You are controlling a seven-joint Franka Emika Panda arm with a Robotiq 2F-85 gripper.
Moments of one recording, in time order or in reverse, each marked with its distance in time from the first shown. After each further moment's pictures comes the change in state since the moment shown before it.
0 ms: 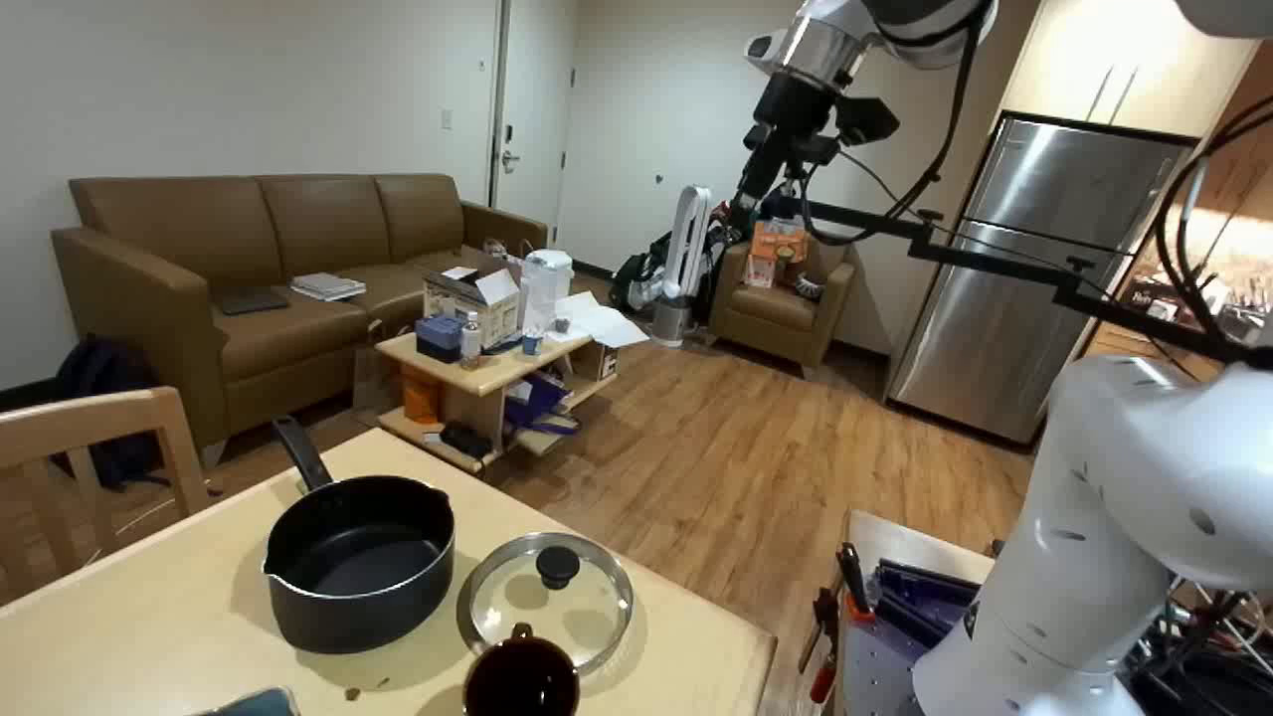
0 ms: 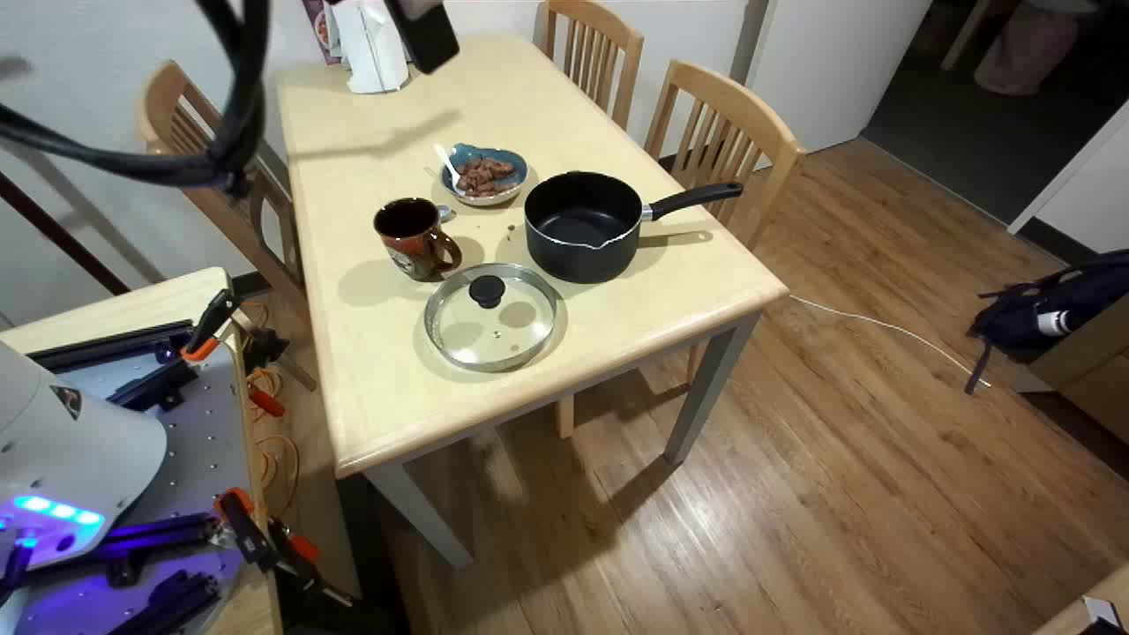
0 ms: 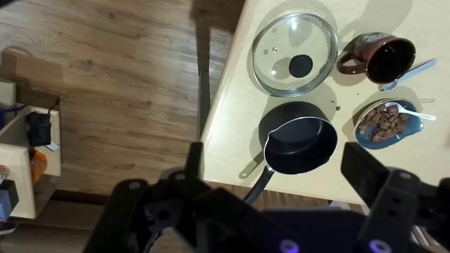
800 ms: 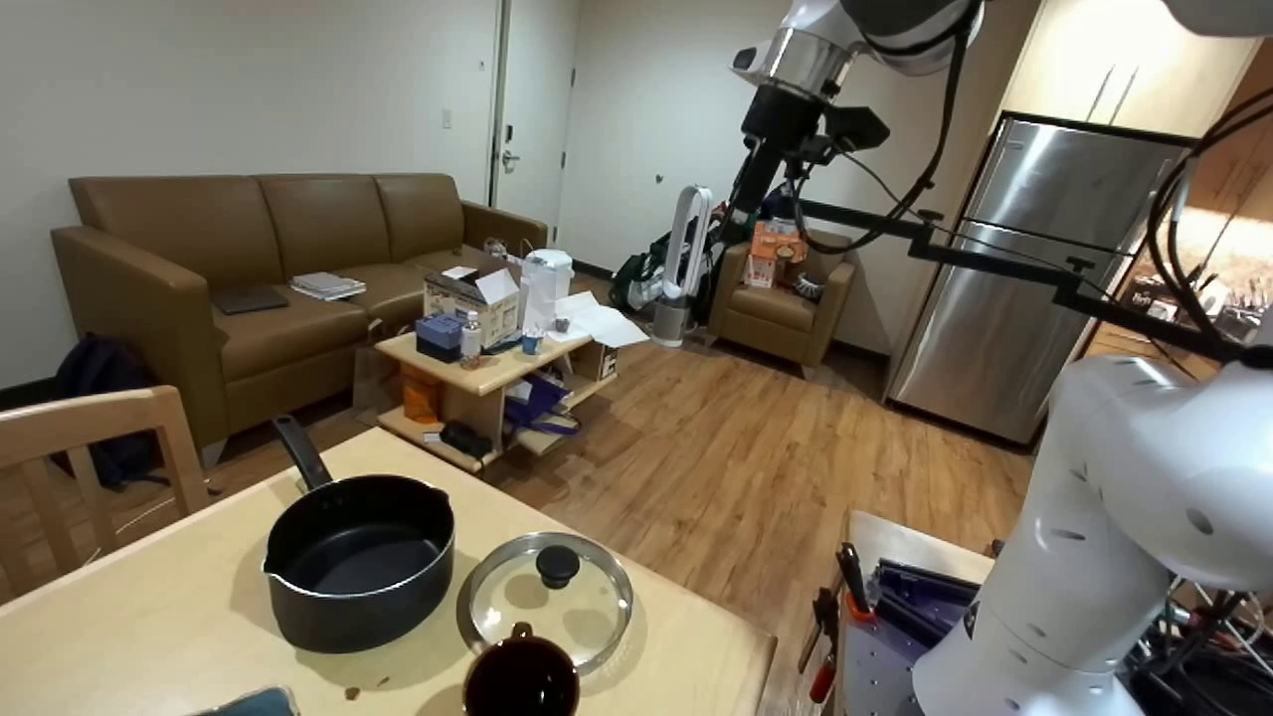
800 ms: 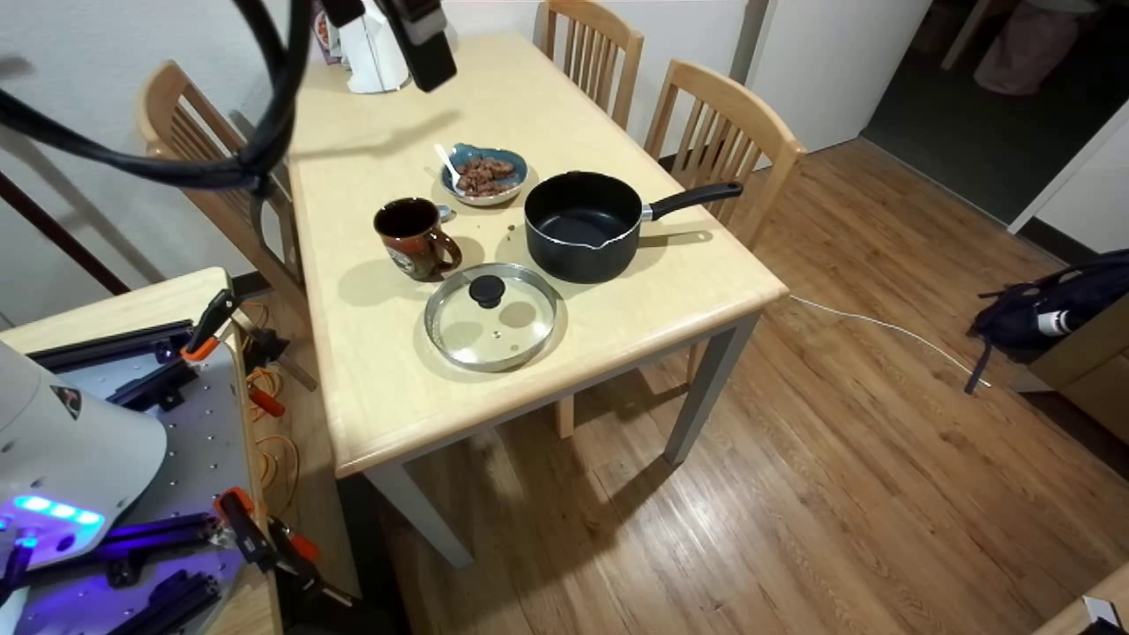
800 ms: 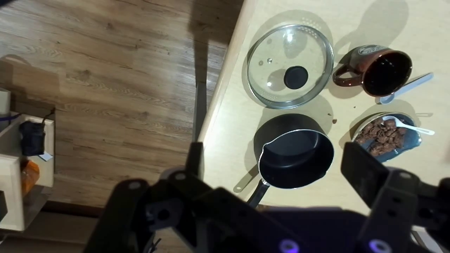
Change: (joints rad) arm -0.008 0.024 0.044 -0.018 -0.002 -0.003 0.015
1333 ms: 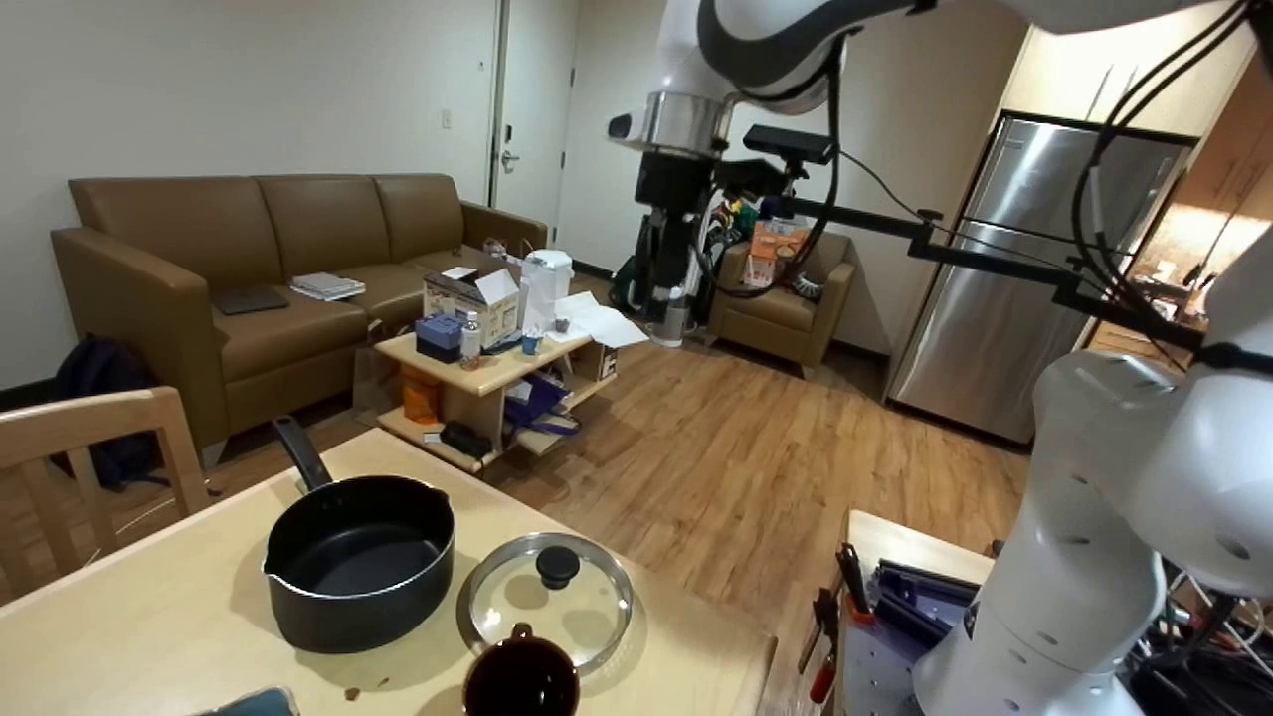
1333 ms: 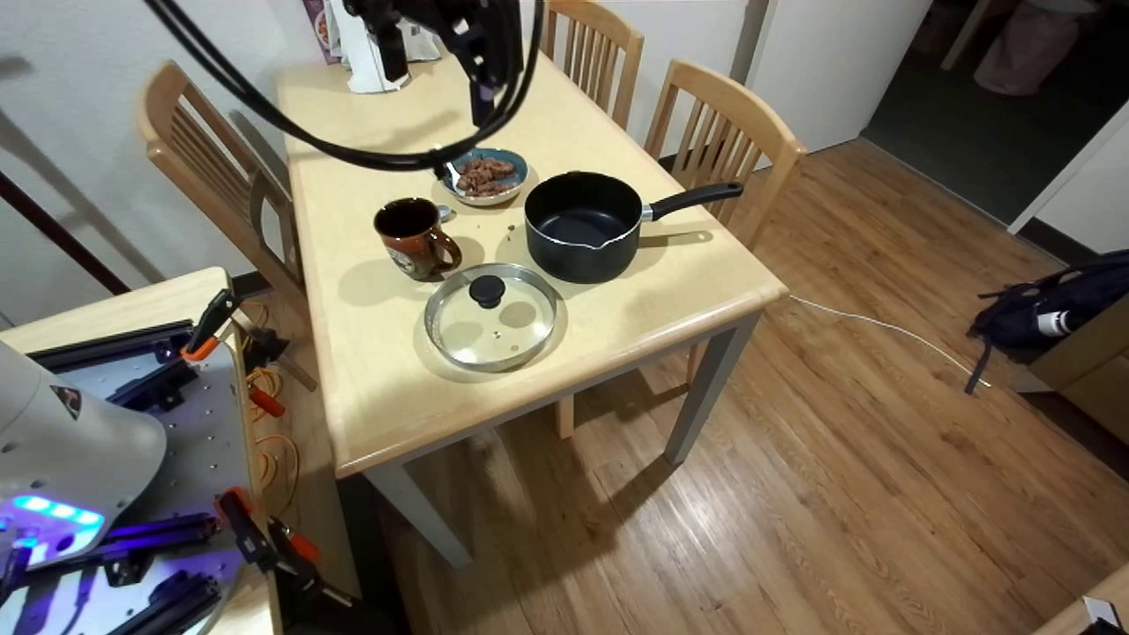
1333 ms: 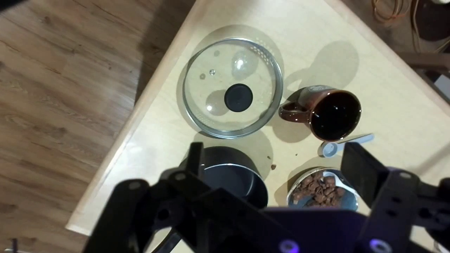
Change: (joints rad) arm 0.169 0.303 0.057 0.081 0.102 -0.007 -0.118
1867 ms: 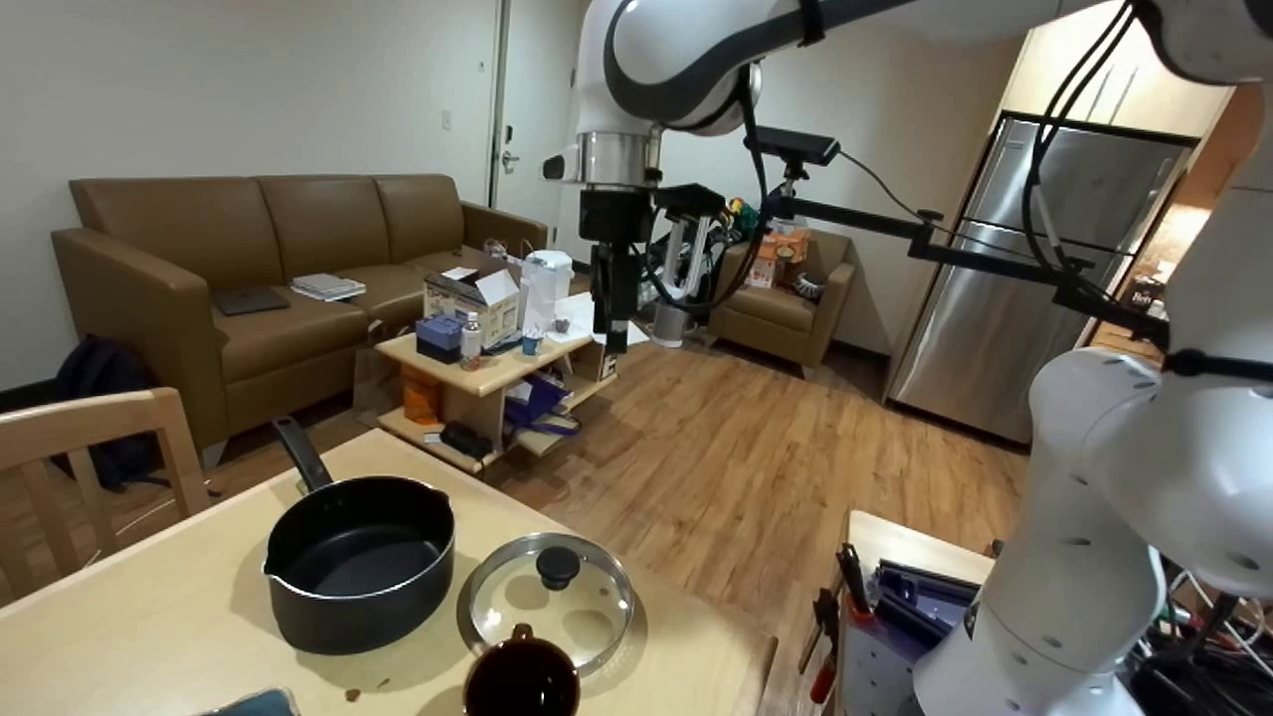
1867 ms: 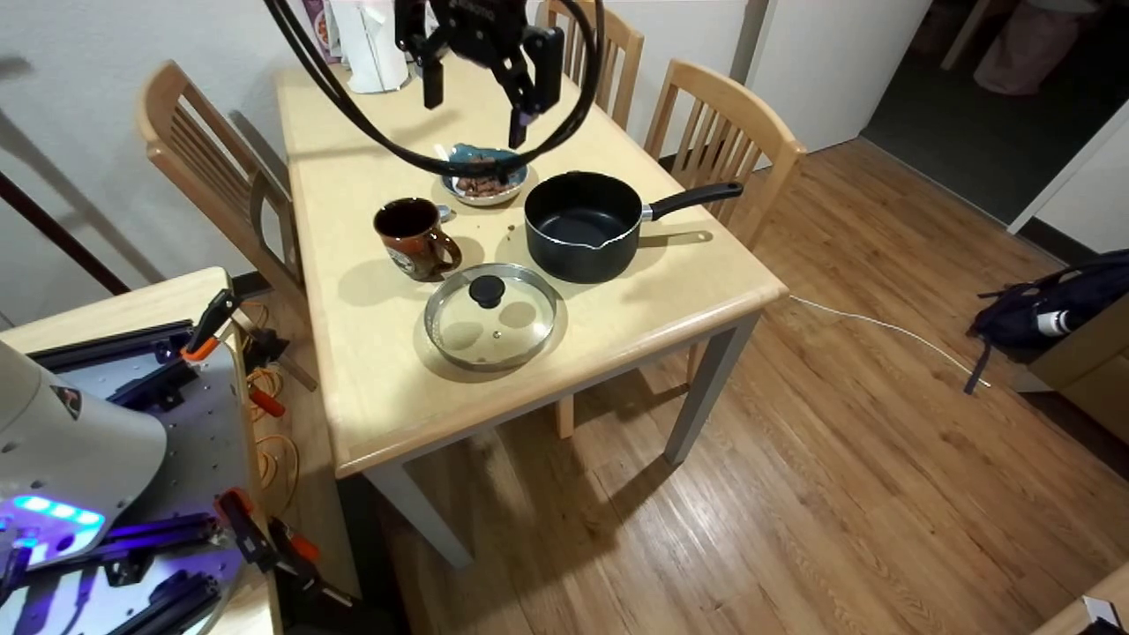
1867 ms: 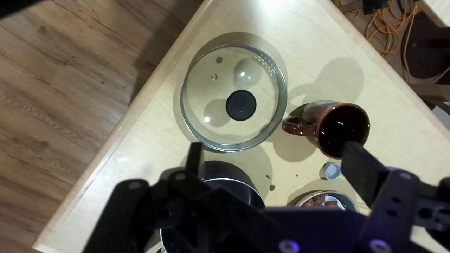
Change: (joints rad) arm 0.028 0.201 0.011 0.138 0.003 -0.047 -0.048
